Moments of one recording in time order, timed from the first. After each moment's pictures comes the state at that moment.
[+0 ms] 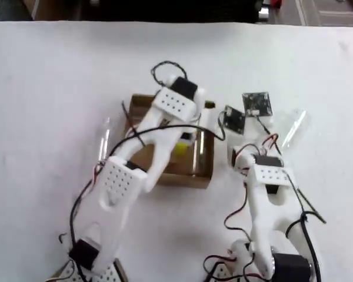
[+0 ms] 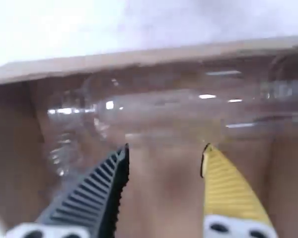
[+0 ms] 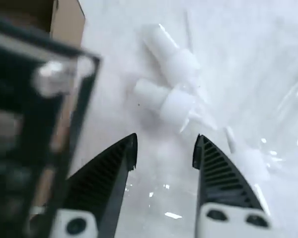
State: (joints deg) left arm 24.8 58.4 -60.9 100.5 -66.9; right arm 1.0 -24.1 58.1 29.5 9.5
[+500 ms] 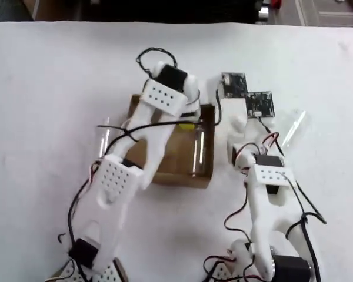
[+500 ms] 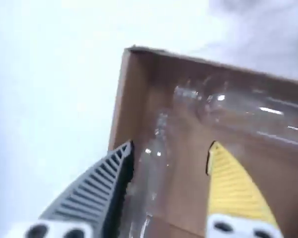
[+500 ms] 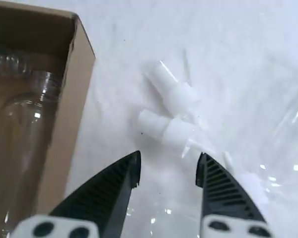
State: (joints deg) left arm 22.5 57.7 -75.8 98.2 -53.1; right arm 1.1 -24.7 57.8 29.3 9.3
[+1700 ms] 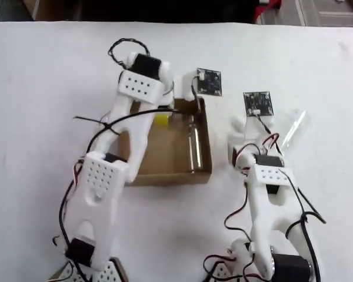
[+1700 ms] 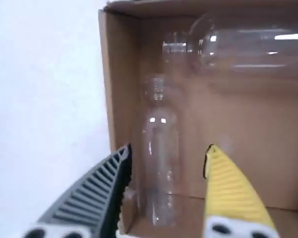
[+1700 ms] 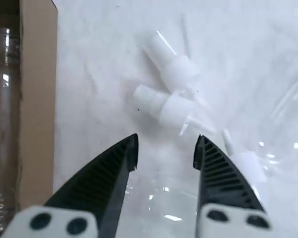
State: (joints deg) left arm 14.7 54.8 -70.5 101.6 -65.4; right arm 1.1 -24.5 57.9 29.5 9.3
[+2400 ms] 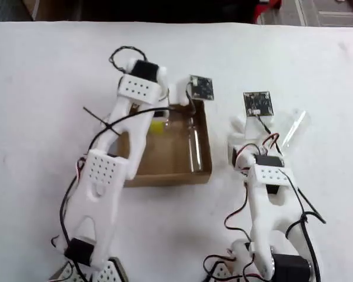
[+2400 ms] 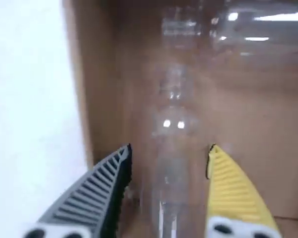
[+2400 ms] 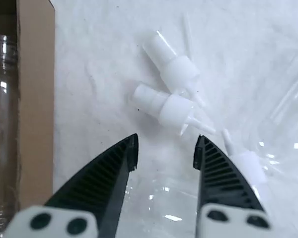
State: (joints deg) left arm 12.4 61.4 -72.5 101.8 -63.6; right arm 1.1 -24.5 57.9 29.5 9.3
